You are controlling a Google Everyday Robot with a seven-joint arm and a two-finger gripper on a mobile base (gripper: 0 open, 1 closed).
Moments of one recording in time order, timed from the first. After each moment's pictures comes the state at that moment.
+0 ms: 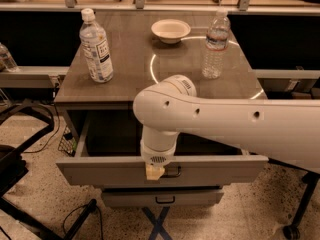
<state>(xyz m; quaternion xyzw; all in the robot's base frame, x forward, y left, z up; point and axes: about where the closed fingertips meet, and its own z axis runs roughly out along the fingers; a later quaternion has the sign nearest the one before) 0.435 0.016 0.680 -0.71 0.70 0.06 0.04</state>
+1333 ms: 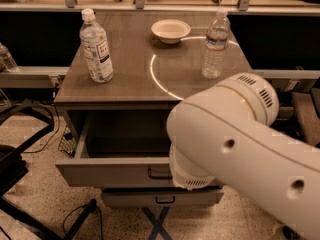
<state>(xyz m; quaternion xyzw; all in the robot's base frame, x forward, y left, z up) 0.368 -0.047 0.782 -0.70 0.70 -0.04 0.12</state>
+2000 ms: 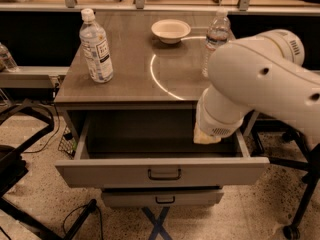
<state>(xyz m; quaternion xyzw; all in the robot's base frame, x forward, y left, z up) 0.462 -0.102 0.802 -0.69 0.71 -0.05 0.14</state>
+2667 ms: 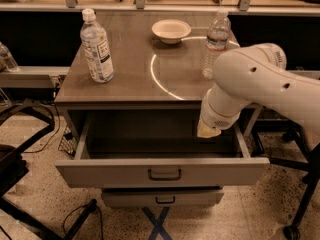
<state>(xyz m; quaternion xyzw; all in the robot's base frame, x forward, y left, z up) 0.527 -0.131 0.748 -0.68 0.72 -0.03 0.14</state>
